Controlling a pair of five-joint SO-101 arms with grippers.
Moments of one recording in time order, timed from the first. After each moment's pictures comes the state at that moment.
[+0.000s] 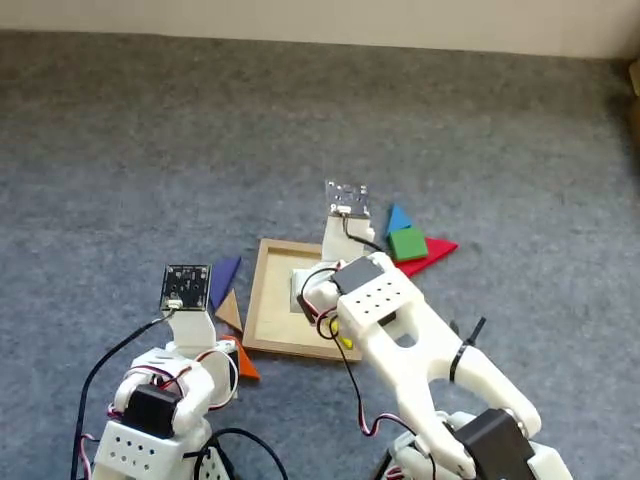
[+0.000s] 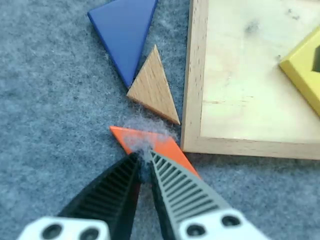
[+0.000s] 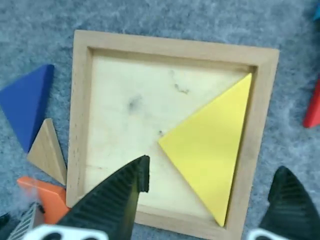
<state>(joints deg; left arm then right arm) 12.8 -102.5 96.0 76.0 23.2 -39.6 -16.5 43.2 50.3 -30.2</state>
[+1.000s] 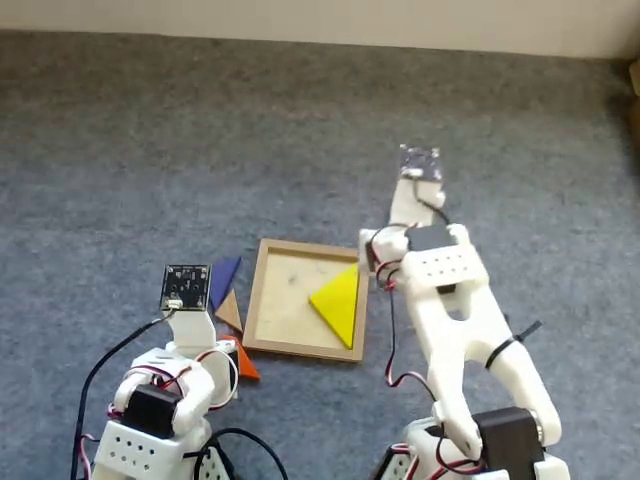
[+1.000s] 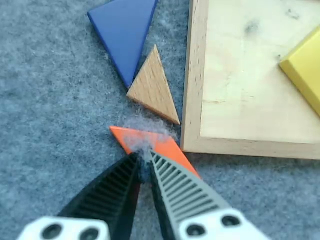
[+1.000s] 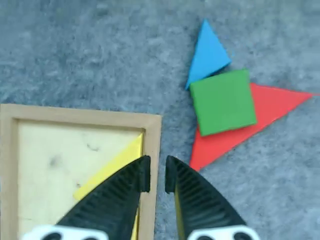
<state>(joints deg) 12.8 -102.5 96.0 76.0 23.2 -17.6 -16.5 36.0 53.7 -12.8</state>
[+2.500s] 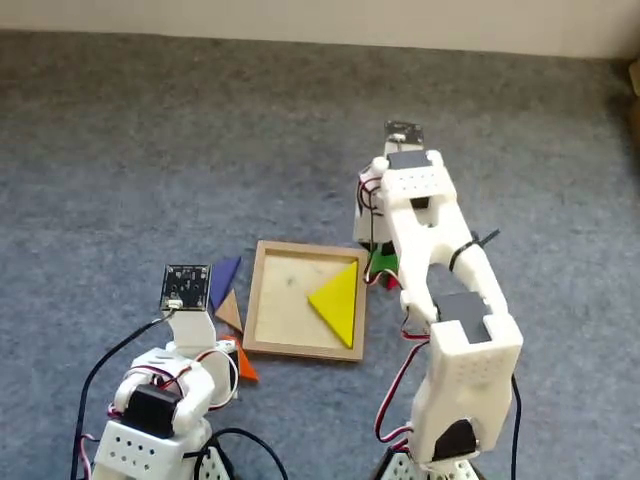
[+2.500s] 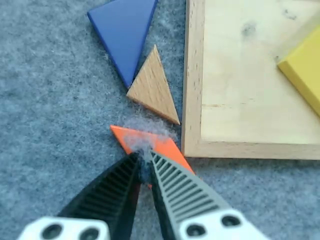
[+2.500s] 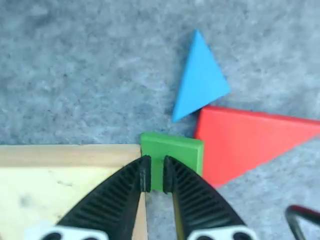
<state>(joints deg) 12.9 -102.5 96.0 76.0 23.2 -16.7 21.3 -4.6 76.2 -12.2</state>
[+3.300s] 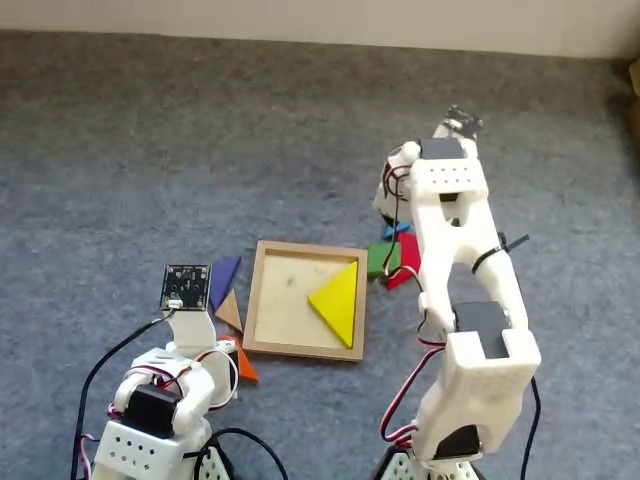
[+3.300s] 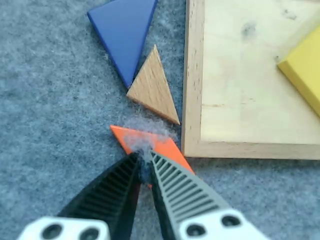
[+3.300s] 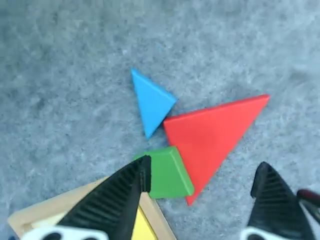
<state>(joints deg) 12.9 -102.5 96.0 76.0 23.2 -11.3 17.3 -6.2 76.1 -32.0</state>
